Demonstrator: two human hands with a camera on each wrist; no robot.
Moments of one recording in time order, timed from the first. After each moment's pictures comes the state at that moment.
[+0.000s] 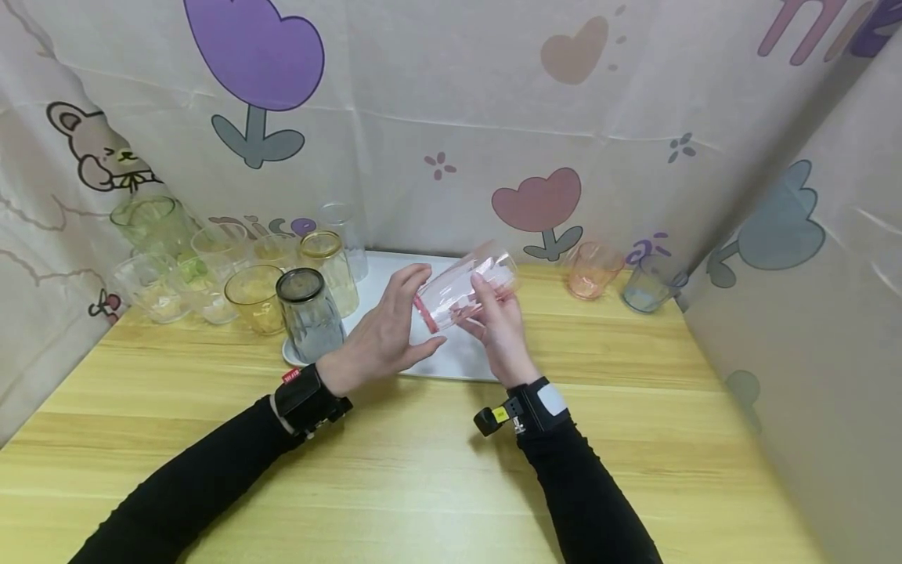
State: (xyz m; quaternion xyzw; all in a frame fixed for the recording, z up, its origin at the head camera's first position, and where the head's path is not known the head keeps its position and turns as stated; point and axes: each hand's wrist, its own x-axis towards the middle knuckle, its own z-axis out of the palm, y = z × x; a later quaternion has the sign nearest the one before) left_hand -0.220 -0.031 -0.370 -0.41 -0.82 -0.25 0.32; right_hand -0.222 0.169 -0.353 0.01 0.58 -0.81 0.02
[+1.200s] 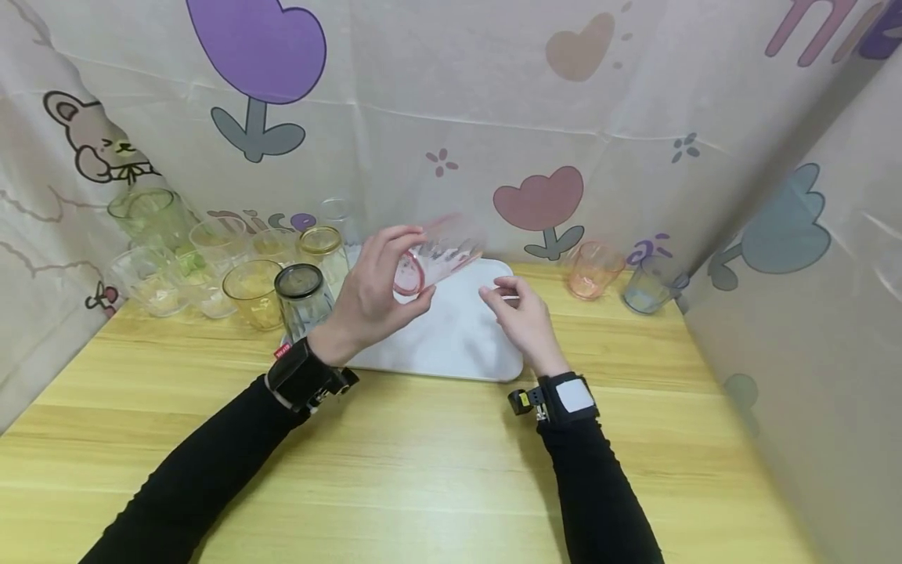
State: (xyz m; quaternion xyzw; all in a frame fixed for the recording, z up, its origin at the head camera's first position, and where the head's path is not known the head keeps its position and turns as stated) left_hand -0.238 -0.037 -0.327 -0.38 -0.77 -0.29 0.43; right_hand -0.239 0.215 -0.353 -0.04 0.85 -0.52 -0.02
